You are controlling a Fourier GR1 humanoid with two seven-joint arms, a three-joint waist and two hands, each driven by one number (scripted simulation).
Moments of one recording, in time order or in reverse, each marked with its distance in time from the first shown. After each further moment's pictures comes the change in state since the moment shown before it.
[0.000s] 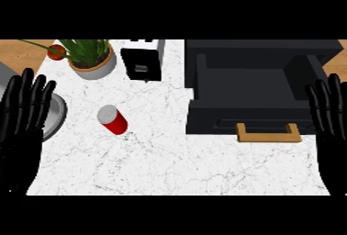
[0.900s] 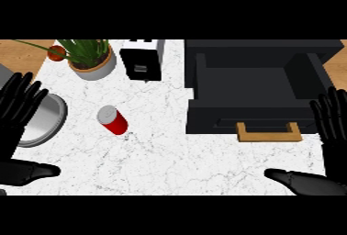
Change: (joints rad) left arm -0.012 0.162 0.227 0.207 0.378 -0.199 0.249; right arm 0.079 0.013 -0.082 0.024 -0.034 -0.049 0.217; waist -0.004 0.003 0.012
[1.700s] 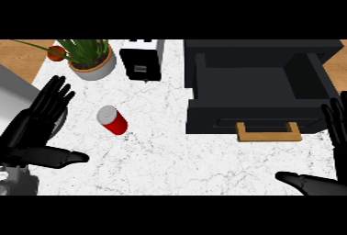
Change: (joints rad) left arm -0.054 -0.078 -0.051 0.179 -0.121 -0.027 -0.056; right arm 0.027 -0.006 -0.071 0.004 -0.031 0.050 -0.029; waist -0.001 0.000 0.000
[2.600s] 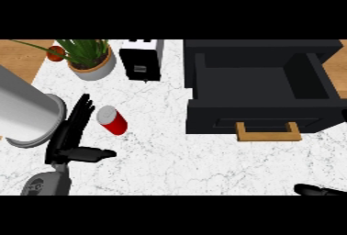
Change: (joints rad) left arm -0.034 -0.080 -0.022 0.449 -0.220 0.060 -0.371; right arm 0.038 -0.008 -0.069 -0.094 -0.047 0.044 0.045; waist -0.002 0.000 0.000
